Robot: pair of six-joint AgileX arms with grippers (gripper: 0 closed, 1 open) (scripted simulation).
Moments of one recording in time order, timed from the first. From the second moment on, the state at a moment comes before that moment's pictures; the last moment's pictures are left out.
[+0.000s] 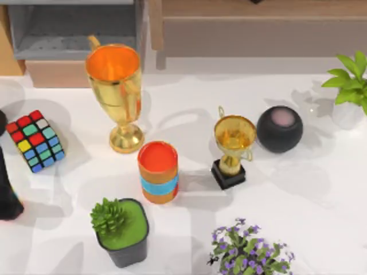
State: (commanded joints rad) left arm 0.00 0.00 0.00 0.00 0.00 0.00; right arm -0.81 1.50 0.16 1.06 -0.76 -0.20
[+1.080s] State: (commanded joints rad) left arm 0.00 0.00 0.00 0.00 0.00 0.00; right arm -0.65 1.87 0.38 1.26 -0.60 -0.14
